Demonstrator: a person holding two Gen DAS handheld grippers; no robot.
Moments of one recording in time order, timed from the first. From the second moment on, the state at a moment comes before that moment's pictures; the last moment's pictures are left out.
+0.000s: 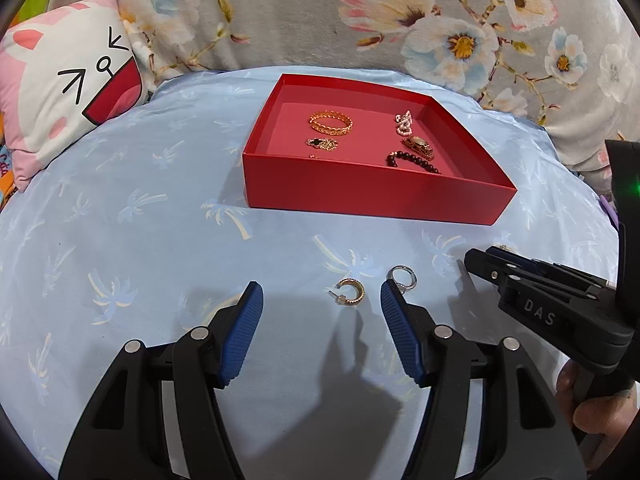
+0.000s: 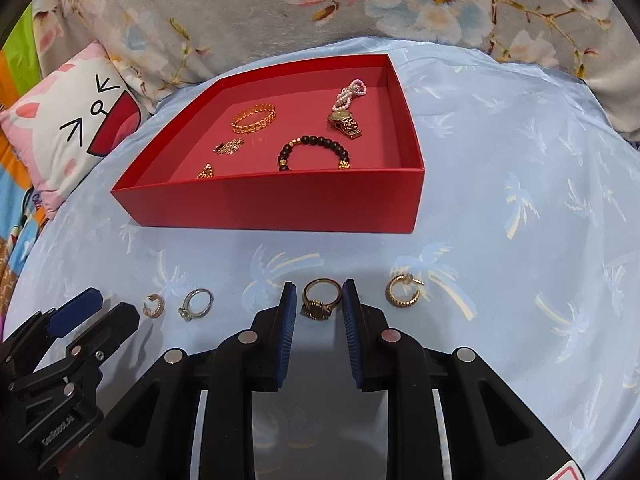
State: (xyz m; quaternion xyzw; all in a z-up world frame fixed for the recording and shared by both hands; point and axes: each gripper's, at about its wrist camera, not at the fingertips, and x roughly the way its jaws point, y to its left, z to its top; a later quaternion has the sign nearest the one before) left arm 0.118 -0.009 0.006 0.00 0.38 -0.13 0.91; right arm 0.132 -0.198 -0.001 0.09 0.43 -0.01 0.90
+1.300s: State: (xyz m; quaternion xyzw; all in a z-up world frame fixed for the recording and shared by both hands) left arm 0.133 -0.061 -0.004 0.04 0.42 -0.22 0.88; right arm 0.094 -0.222 0.006 0.13 0.42 -0.01 0.90
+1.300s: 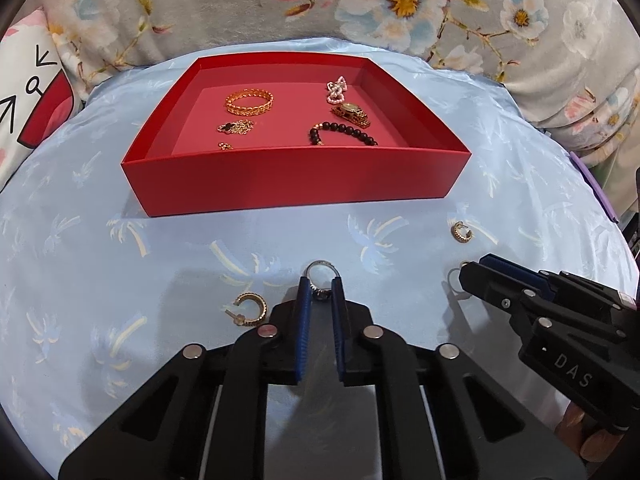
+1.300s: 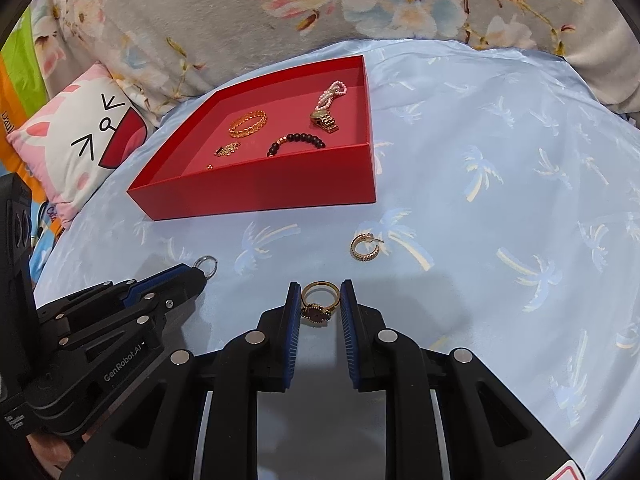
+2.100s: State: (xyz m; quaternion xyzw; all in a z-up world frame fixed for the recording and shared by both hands) left arm 0.110 -0.014 0.024 -0.03 0.40 -0.21 0.89; right arm 0.073 -0.222 0.032 0.13 0.39 0.01 0.91
